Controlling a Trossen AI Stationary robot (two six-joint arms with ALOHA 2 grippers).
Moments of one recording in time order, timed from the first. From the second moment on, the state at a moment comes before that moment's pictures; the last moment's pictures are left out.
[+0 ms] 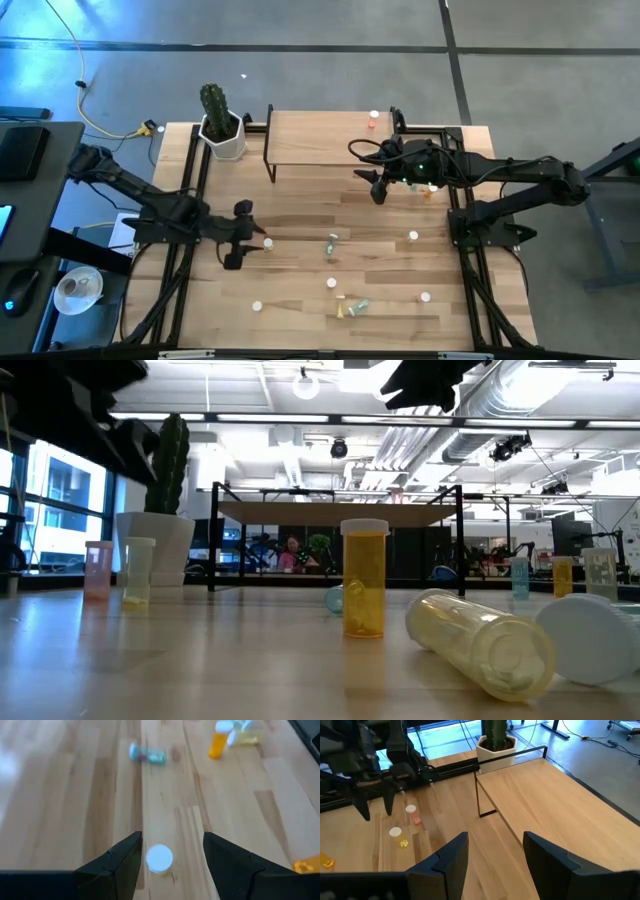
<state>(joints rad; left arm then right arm) -0.28 0.95 0.50 -0.33 -0.22 -0.22 -0.10 1.15 1.03 -0.31 0.22 0.16</state>
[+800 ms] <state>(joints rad) -0.13 1.15 0.50 -0.29 -0.04 -0.21 -0.10 1.15 1.03 -0.33 0.22 0.16</state>
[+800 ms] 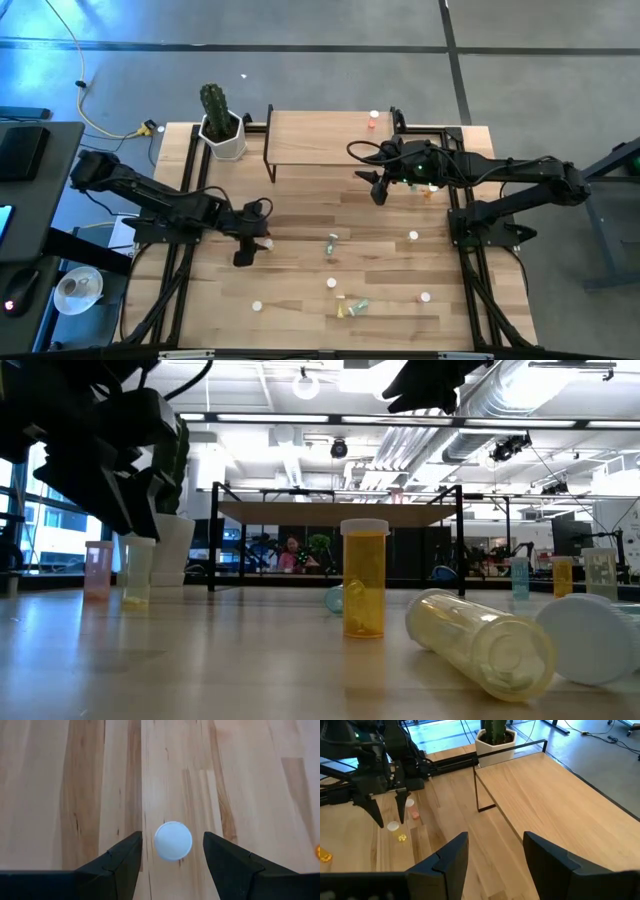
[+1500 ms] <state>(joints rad) -0.13 1.22 0.50 -0.24 -0.06 -0.21 -0.10 1.15 1.03 -0.33 0.22 0.16</state>
